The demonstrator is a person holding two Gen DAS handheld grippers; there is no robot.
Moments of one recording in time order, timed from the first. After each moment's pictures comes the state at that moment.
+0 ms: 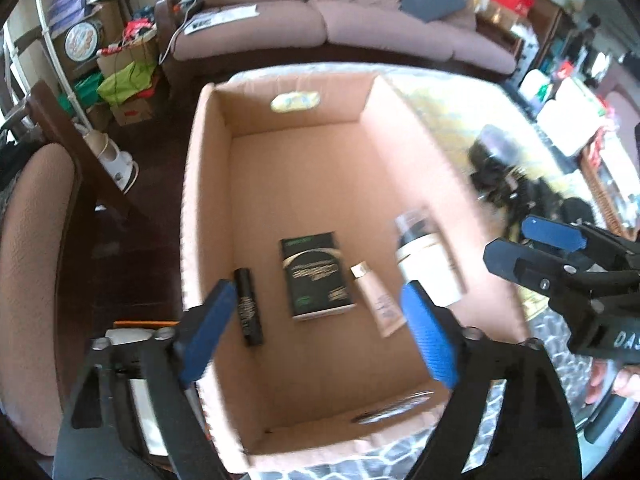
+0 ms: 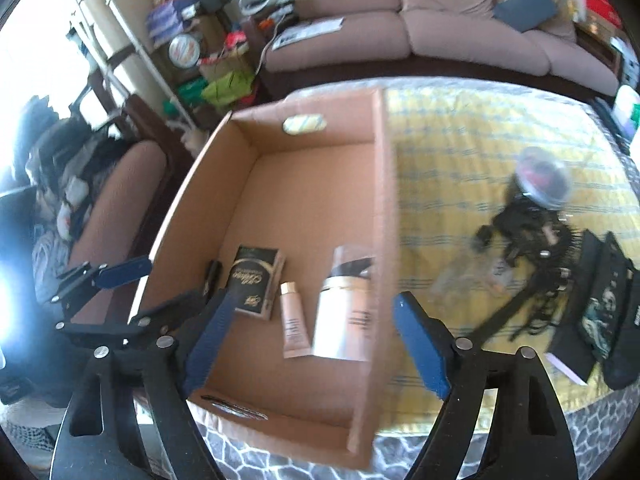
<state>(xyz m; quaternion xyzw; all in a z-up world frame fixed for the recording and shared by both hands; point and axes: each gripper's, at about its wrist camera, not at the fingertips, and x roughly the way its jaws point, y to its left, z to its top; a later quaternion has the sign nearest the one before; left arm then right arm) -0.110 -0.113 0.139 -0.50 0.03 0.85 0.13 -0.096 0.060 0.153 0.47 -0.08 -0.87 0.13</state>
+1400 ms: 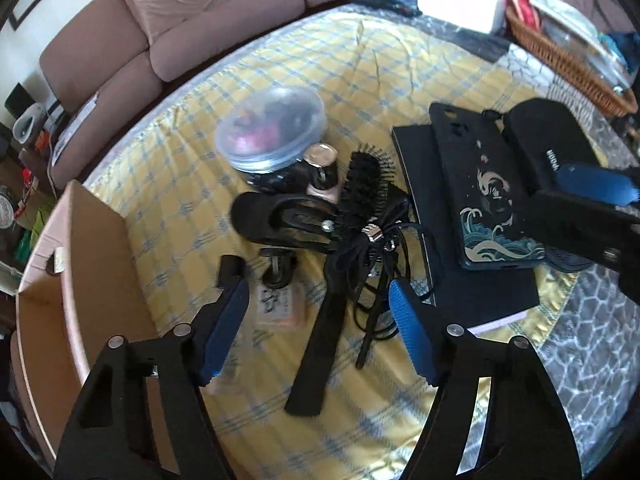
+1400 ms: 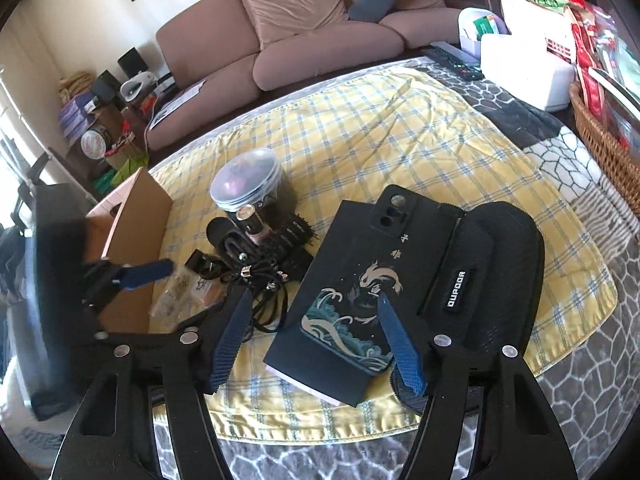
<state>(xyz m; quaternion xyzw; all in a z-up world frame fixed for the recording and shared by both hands) -0.135 0.209 0.054 -0.48 0.26 0.81 0.24 -0.058 0.324 0.106 0.43 -0.18 -0.89 0.00</state>
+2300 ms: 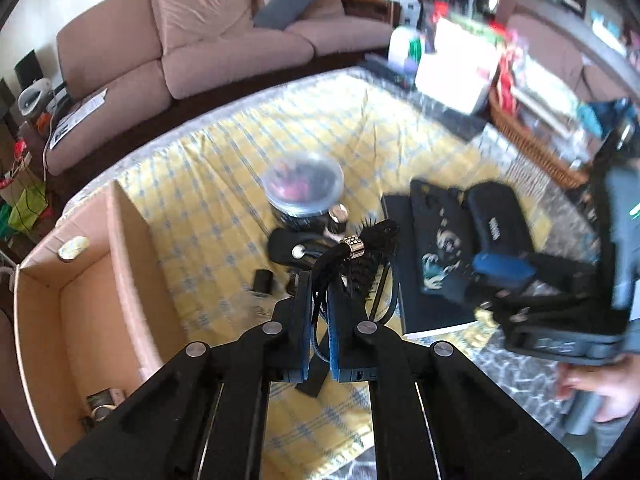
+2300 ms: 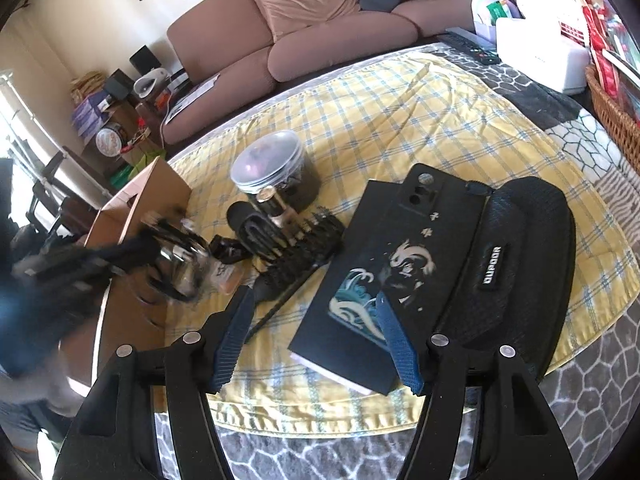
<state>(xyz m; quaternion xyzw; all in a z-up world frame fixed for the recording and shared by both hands) -0.129 0.142 0.146 -0.44 0.14 0.84 0.29 -0.055 0.306 0.097 0.43 -0.20 -0.88 0.03</state>
